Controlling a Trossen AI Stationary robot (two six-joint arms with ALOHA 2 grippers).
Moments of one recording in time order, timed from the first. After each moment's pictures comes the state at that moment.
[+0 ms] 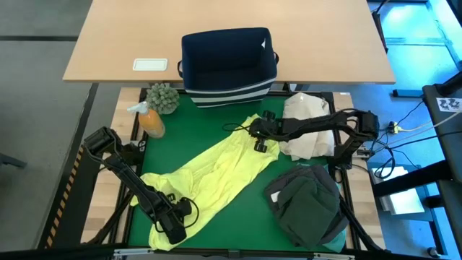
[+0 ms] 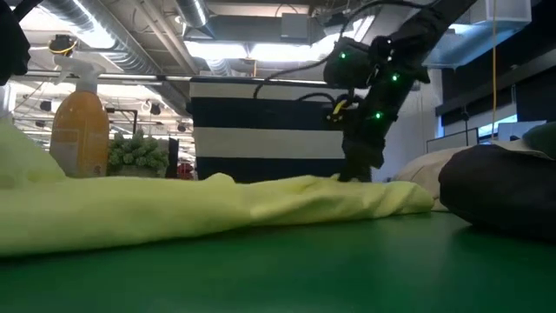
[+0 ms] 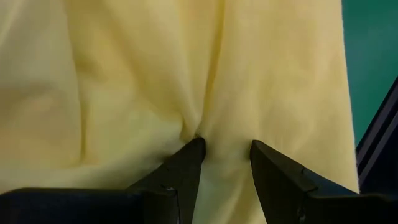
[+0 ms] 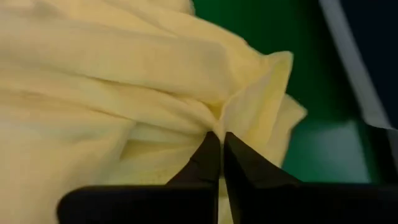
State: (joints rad) left arm -0.83 1.77 0.97 -0.49 -0.02 -1.31; right arm -0.20 1.70 0.95 -0.31 0.38 -0.14
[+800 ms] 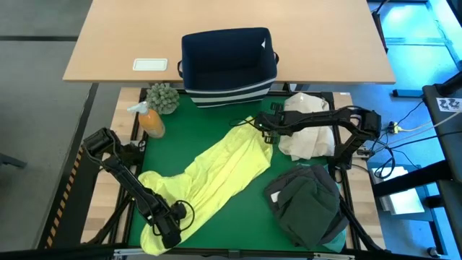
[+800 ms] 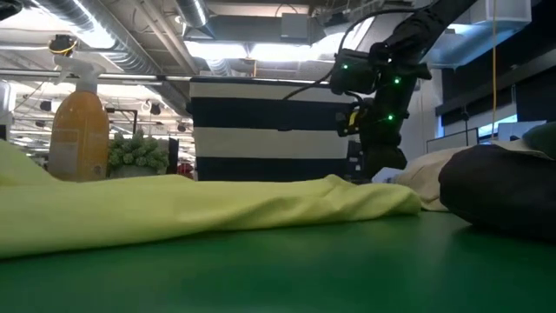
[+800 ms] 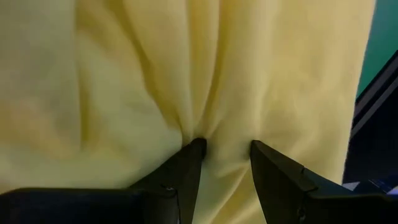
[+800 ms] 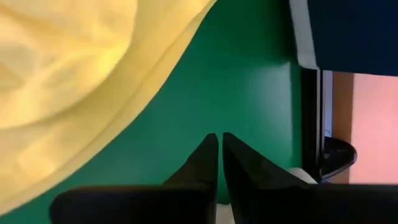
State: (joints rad) left arm -0.86 1.77 0.97 -0.52 0.16 -1.44; right arm -0.28 1.67 0.98 -0.54 0.52 -0.28
